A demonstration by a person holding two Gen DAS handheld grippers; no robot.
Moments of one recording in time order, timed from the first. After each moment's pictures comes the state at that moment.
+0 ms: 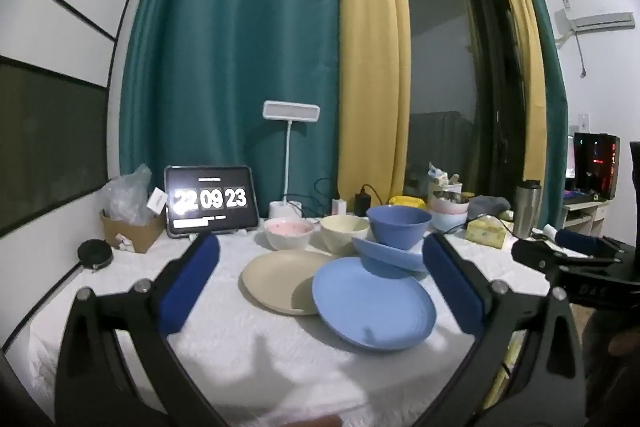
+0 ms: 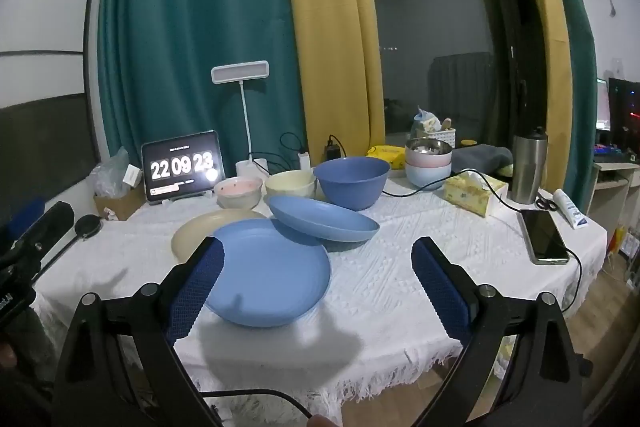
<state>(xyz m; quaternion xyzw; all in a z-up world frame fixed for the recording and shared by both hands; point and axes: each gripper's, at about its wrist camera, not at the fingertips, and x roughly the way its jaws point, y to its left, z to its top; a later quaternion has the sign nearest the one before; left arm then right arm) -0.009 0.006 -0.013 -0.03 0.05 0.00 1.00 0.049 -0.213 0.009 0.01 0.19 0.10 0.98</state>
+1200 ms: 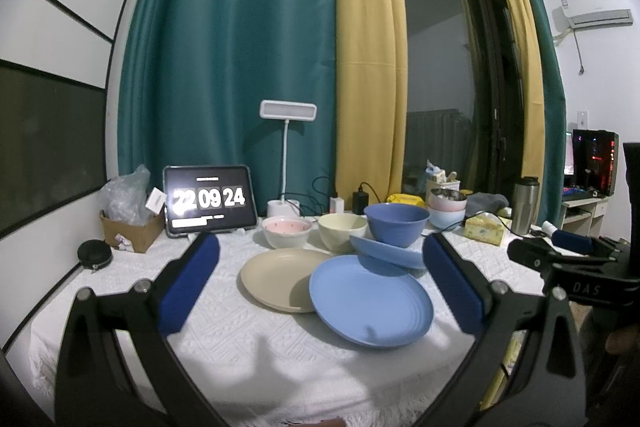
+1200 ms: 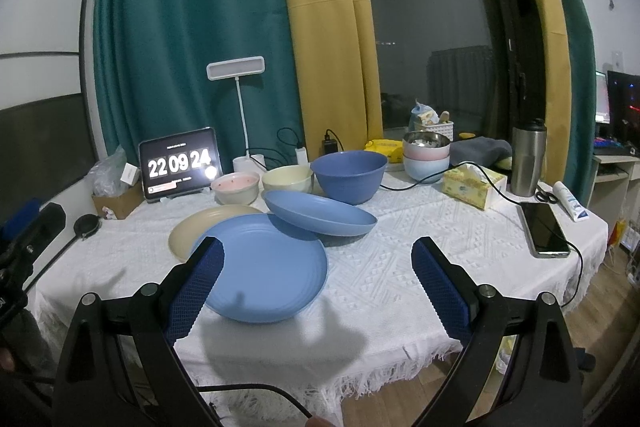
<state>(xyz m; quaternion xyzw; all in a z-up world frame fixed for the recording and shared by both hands) -0.003 0.009 -0.006 -0.02 0.06 0.00 1.00 0.051 -0.218 -0.003 0.02 0.19 0.11 0.98</state>
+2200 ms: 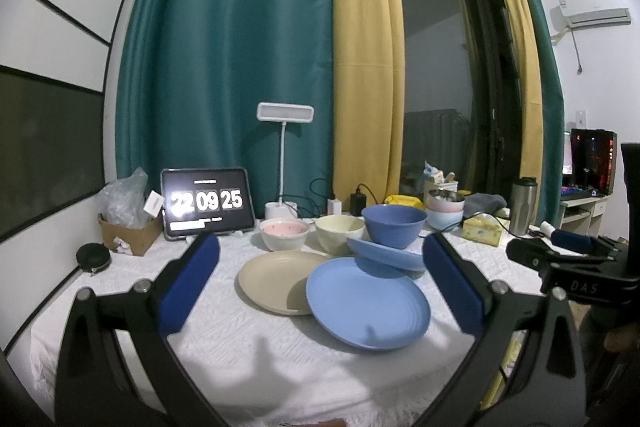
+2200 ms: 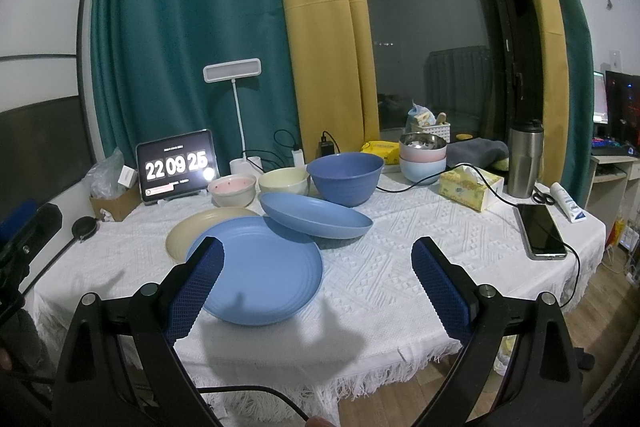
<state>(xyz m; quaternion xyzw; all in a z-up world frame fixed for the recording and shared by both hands) -0.005 0.008 -0.005 -0.02 0.06 0.00 1.00 0.051 -0.219 0.000 0.02 0.19 0.11 0.98</state>
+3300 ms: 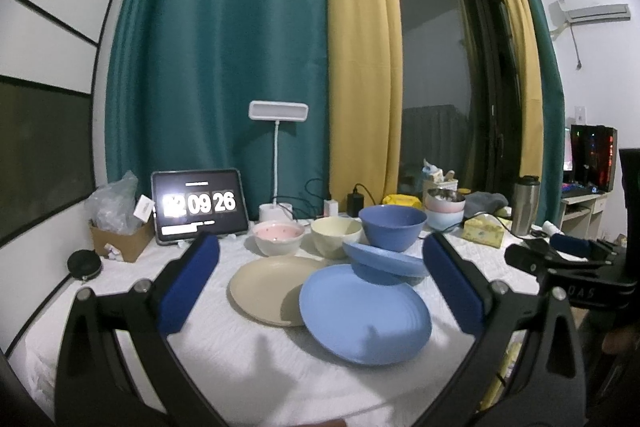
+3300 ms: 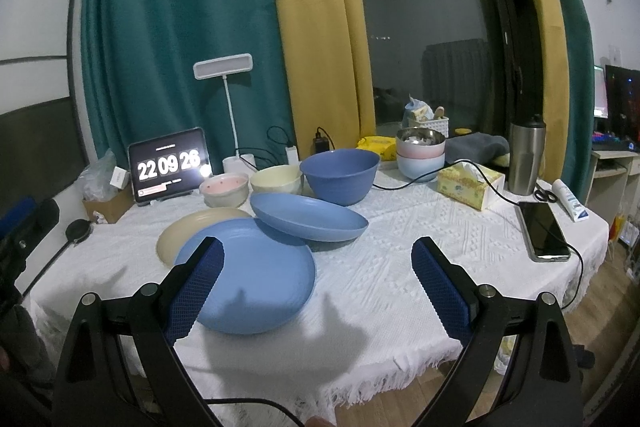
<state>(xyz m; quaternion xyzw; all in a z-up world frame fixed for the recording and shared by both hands) 0.013 -0.006 0.008 -0.01 0.07 0.00 1.00 0.073 -0.232 0.001 0.03 0.20 0.10 0.97</state>
